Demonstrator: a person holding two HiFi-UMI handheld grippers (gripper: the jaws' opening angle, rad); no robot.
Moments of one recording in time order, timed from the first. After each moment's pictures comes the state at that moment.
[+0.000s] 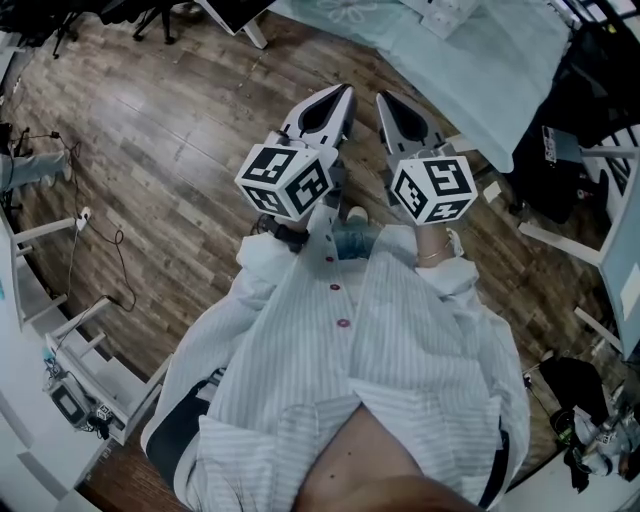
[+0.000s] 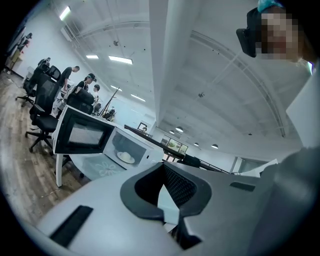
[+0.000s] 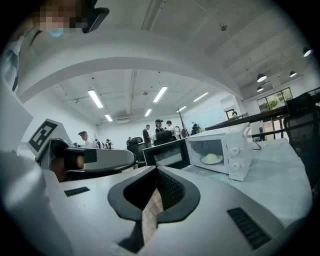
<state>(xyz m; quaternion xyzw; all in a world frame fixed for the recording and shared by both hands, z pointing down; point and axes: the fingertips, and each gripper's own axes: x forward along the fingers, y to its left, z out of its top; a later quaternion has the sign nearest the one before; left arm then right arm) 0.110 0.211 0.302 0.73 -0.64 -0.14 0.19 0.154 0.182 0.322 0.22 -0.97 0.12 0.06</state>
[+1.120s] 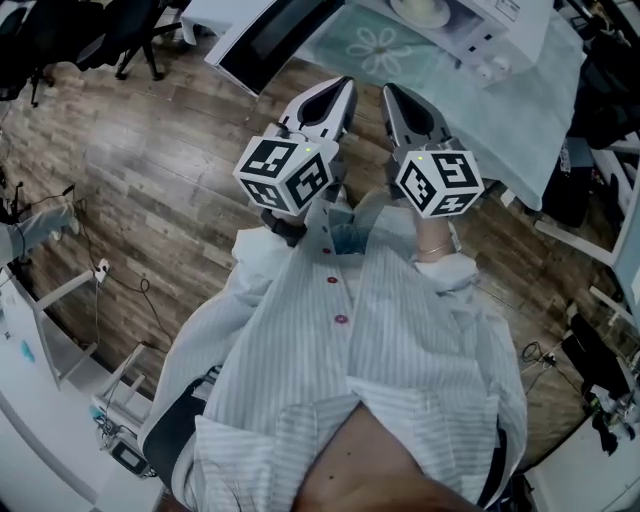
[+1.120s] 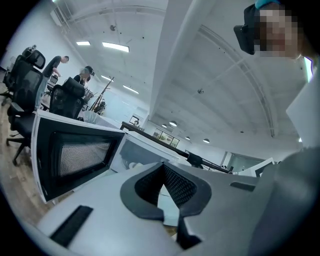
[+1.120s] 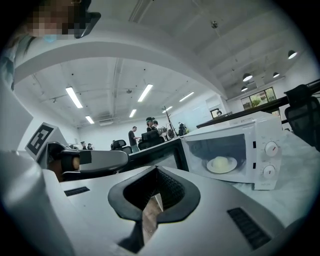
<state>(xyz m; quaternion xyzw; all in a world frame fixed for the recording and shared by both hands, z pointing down) -0.084 0.073 0.316 0.78 -0.59 -0.11 0.21 -0.028 0.045 0.340 0.30 -0.94 0.15 0.05</state>
